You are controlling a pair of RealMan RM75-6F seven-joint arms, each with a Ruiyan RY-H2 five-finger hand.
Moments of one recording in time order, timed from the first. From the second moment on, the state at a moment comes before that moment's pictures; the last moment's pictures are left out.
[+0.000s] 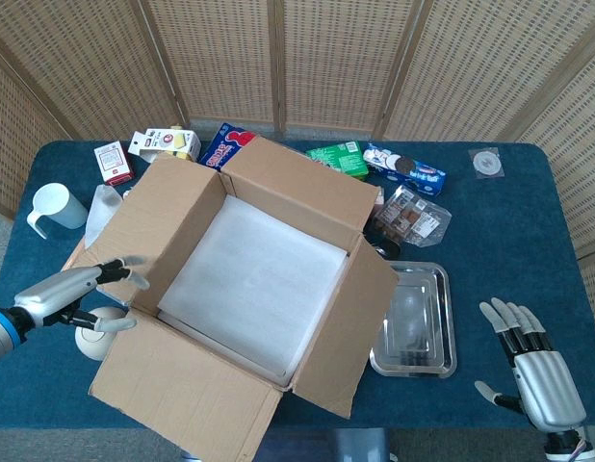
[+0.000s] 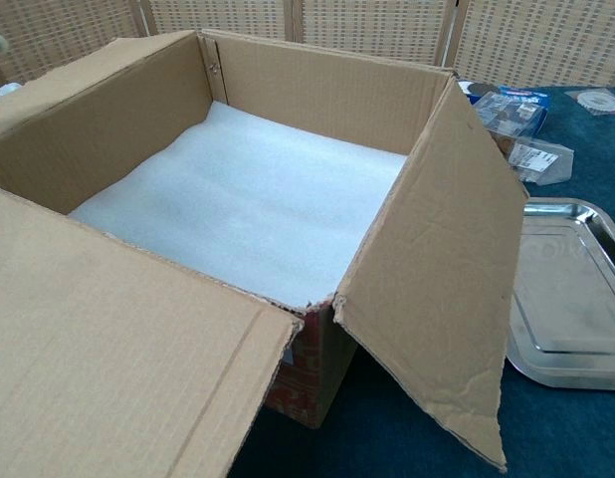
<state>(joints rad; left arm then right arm) 0.12 -0.81 -1.29 -1.98 0.64 -0.27 0.36 -0.01 -1.01 -0.05 -1.87 -1.74 1.56 -0.04</state>
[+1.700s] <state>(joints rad) 0.52 -1.79 -1.94 -1.54 0.58 -0.76 1.45 -0.03 -1.02 -0.04 -1.86 -1.74 1.60 -0.07</state>
